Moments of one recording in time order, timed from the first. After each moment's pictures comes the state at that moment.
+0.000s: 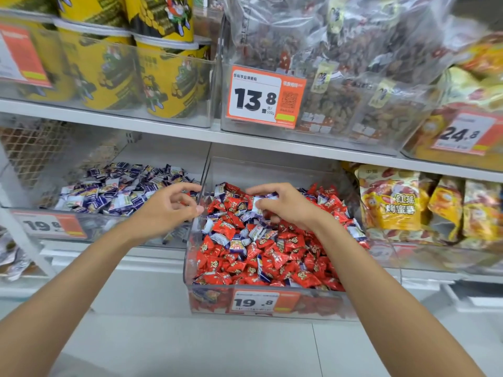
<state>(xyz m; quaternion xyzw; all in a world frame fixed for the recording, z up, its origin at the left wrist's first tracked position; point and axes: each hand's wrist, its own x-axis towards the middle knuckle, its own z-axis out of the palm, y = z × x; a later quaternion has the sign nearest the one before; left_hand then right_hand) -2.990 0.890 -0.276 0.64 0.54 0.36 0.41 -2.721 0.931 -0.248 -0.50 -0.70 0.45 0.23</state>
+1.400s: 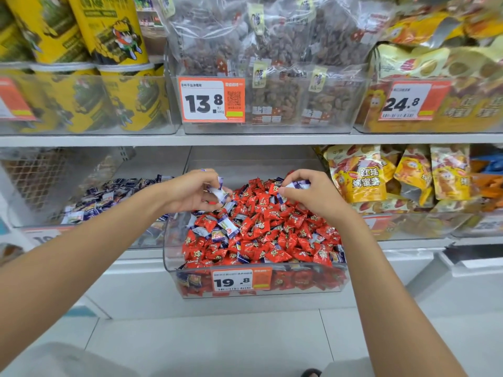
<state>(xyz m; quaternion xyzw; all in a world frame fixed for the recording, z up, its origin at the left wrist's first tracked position) -2.899 0.920 -0.224 0.49 0.48 0.31 0.66 -2.631 0.874 -0.234 -0.54 -0.65 0.34 0.41</state>
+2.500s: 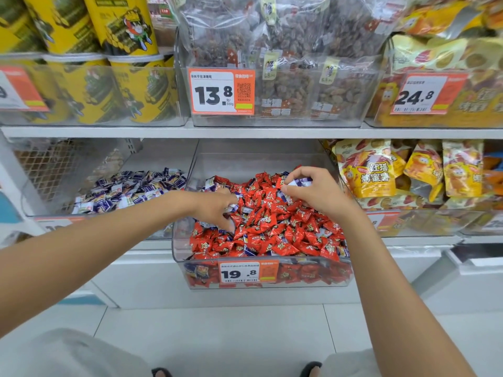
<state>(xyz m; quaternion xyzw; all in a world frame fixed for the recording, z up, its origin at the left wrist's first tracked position) -2.892 0.917 -0.256 0.84 0.49 -0.13 0.22 -2.641 0.871 -0.234 -0.55 -0.66 0.33 0.38</state>
